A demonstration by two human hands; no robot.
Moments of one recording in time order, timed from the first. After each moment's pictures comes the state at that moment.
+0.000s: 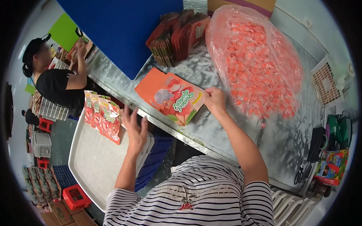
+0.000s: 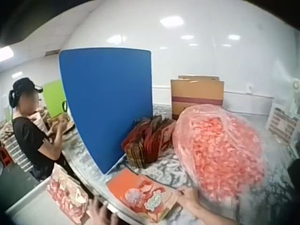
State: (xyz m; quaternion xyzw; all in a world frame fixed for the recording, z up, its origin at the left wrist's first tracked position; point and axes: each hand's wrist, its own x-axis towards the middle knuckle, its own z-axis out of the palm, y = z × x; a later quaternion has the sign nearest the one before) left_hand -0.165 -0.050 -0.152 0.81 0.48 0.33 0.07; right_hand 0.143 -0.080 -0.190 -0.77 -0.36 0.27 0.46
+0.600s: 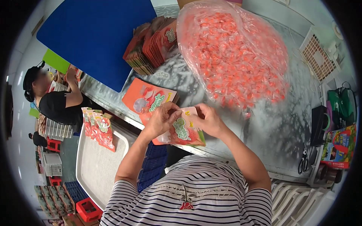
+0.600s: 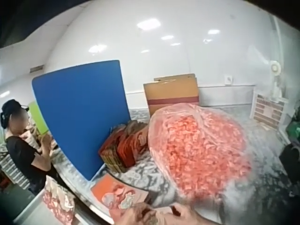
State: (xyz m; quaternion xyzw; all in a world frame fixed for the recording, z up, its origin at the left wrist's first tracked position) left_hand 0.002 -0.082 -0.100 0.87 0.25 0.14 0.39; right_hand 0.167 -0.205 -0.154 -0.59 -0.45 0.37 0.55
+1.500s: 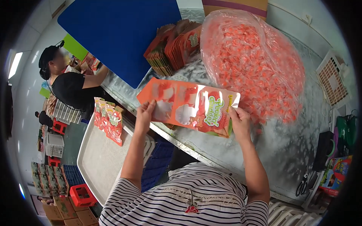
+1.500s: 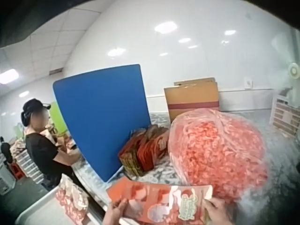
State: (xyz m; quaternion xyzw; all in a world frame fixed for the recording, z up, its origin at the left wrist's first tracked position) left_hand -0.071 -0.019 -0.150 0.57 0.41 0.40 0.59; right_hand 0.214 -0.207 -0.167 -0.66 -0.35 0.30 0.60
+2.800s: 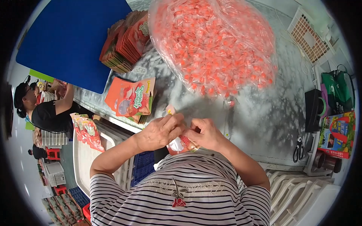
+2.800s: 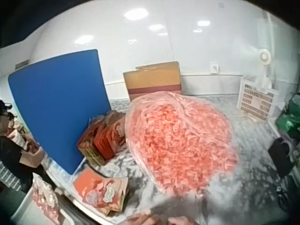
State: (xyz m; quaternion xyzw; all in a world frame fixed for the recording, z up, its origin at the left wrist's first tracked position) left_hand 0.036 -0.134 -0.095 0.99 -0.12 0.10 0.05; right_hand 0.179 -0.284 -0.148 -0.64 -0.47 0.36 0.49
